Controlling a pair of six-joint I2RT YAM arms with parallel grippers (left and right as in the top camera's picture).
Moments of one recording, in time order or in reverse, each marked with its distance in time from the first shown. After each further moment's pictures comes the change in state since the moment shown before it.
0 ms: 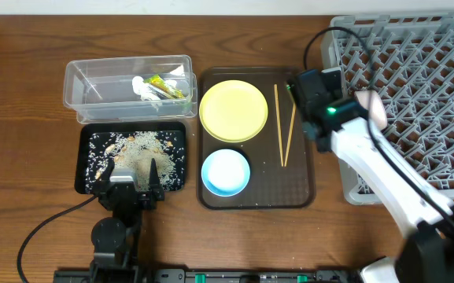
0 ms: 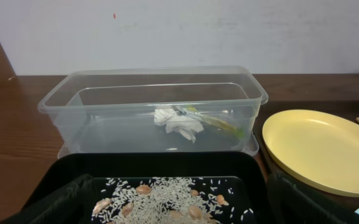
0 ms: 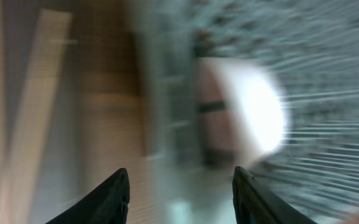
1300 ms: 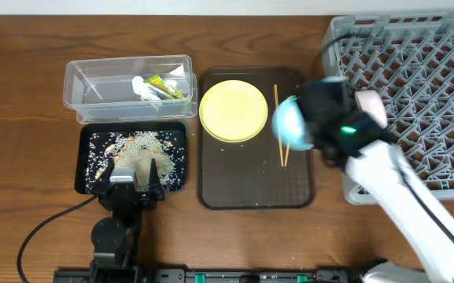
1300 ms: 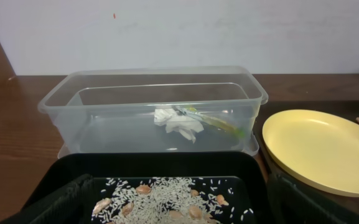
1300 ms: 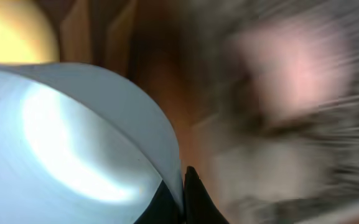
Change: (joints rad) left arm 0.000 0.000 0.000 0.000 0.000 0.000; right arm 0.051 -0.168 0.000 -0.104 -0.069 0.210
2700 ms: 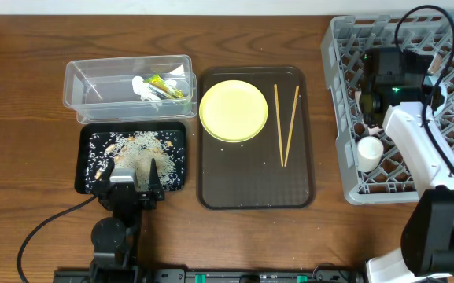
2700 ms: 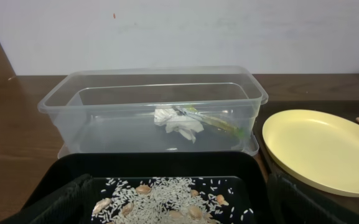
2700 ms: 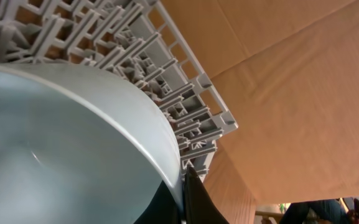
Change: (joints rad) left arm 0.000 0.000 0.000 0.000 0.000 0.000; right arm -0.455 0.270 0.002 0.333 0.632 -0.313
